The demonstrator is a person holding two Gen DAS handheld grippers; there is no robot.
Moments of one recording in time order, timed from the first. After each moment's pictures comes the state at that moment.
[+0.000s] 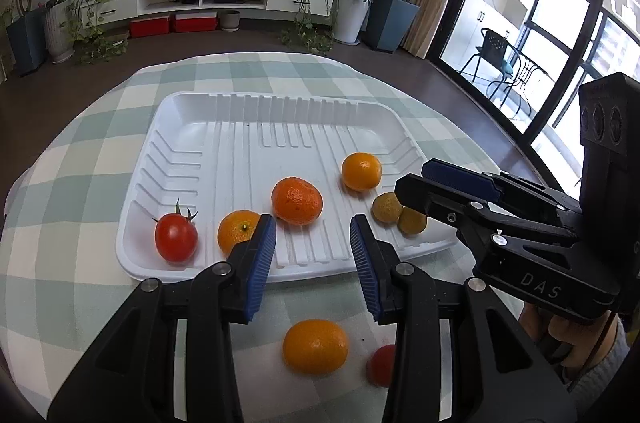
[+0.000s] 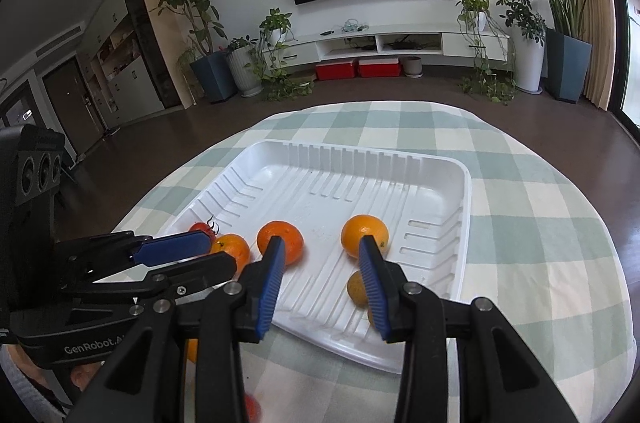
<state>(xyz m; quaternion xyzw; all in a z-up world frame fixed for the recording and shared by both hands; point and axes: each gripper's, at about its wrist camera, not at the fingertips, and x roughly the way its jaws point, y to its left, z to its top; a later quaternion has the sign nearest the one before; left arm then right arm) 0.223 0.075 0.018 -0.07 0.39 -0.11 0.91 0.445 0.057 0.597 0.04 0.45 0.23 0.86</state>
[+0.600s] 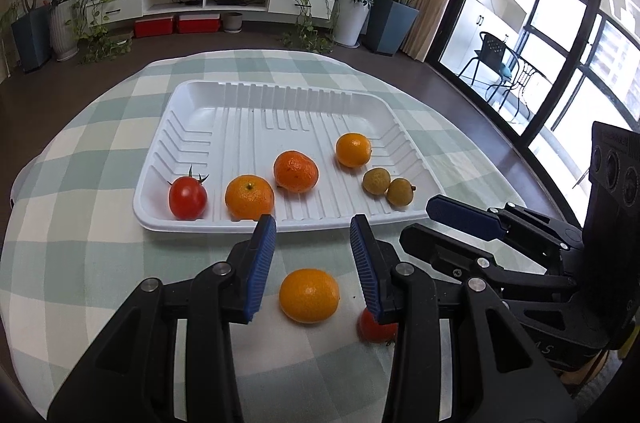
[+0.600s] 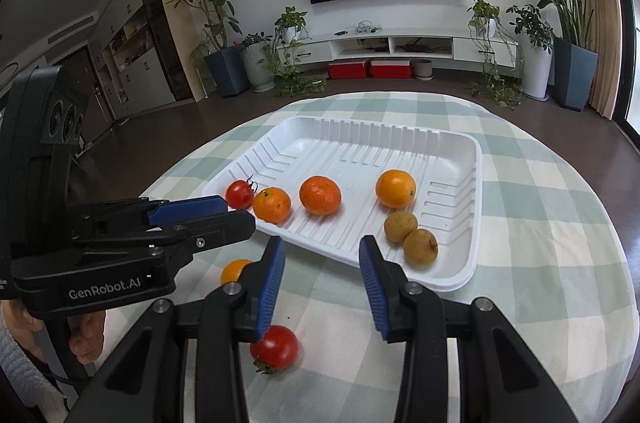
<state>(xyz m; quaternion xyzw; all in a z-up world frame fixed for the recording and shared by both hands) 0.180 0.079 0.021 -0.07 0.39 -0.11 0.91 0.386 0.065 0.602 0.02 0.44 0.25 0.86</state>
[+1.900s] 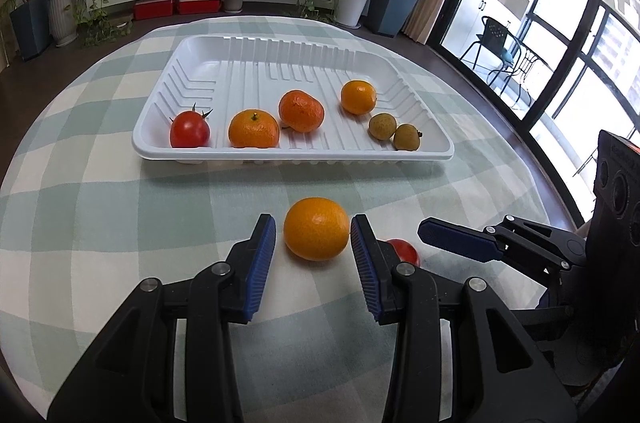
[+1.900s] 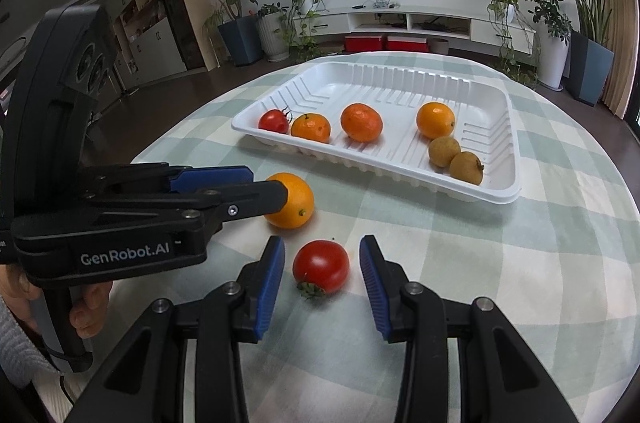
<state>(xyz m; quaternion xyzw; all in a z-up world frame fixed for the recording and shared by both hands) 0.156 0.080 -0.013 -0.07 0.42 -0.11 0.90 0.343 0.082 0.579 0.00 0.47 0.27 0.84</state>
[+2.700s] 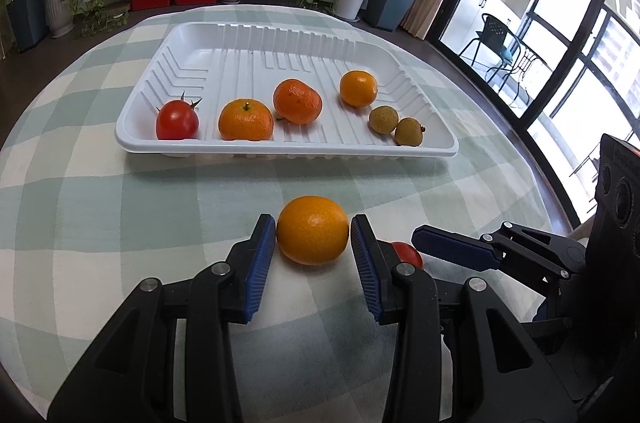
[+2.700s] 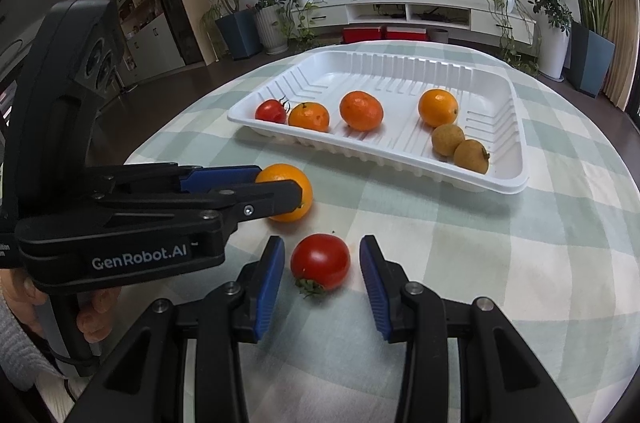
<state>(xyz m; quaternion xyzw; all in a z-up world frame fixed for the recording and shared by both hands) 0.169 0.078 -0.024 -0.08 0.43 -0.12 0.89 0.346 0.083 0.572 0.00 0.49 0.27 0.83</state>
